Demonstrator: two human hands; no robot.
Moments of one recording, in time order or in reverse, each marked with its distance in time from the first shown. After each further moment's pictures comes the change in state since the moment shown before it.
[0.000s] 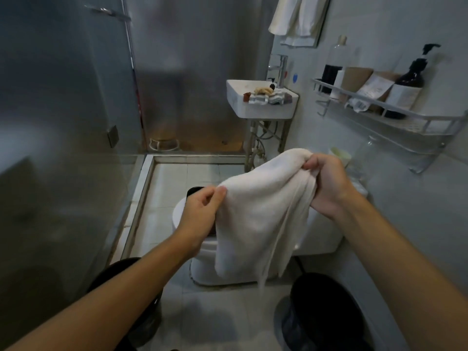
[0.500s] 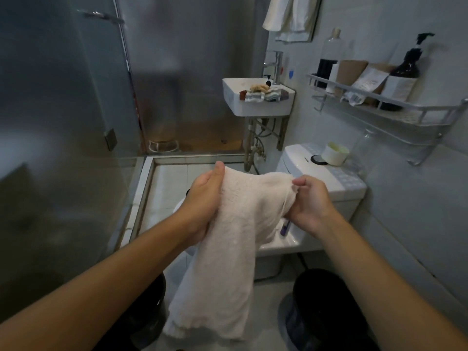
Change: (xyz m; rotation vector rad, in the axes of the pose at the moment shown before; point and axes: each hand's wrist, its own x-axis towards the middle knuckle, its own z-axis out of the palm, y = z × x) left_hand -0.006 0.064 0.011 -0.184 -0.085 -0.193; right_hand 0.007 0.051 -0.024 0.127 0.080 0.187
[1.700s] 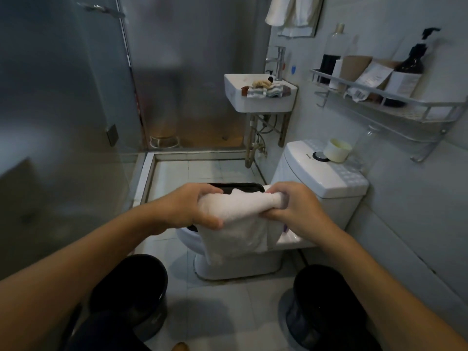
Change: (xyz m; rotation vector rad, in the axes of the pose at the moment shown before) left_hand 0.011 -0.005 -0.061 0.735 -0.386 -0.028; right_hand -0.024 0.020 0.006 -1.320 -0.007 -0.661
